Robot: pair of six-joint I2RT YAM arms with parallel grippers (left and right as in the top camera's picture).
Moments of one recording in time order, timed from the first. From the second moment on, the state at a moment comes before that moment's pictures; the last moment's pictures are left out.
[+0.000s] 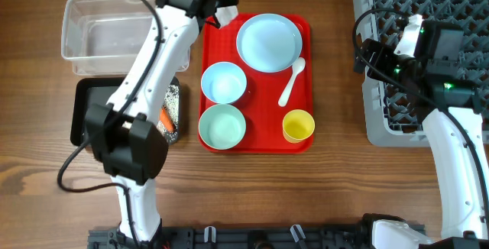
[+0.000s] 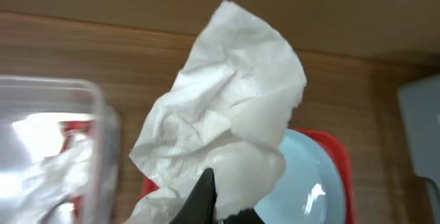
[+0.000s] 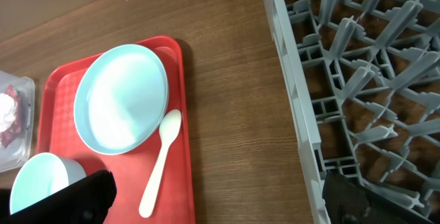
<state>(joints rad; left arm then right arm) -0.35 2.08 2.07 -0.79 -0.14 -0.40 -0.10 1.34 1.15 -0.64 -0.20 0.22</state>
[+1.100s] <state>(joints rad) -0.34 2.13 2.07 -1.00 -0.15 -0.17 -0.10 1.34 1.15 -0.64 -0.20 0.22</state>
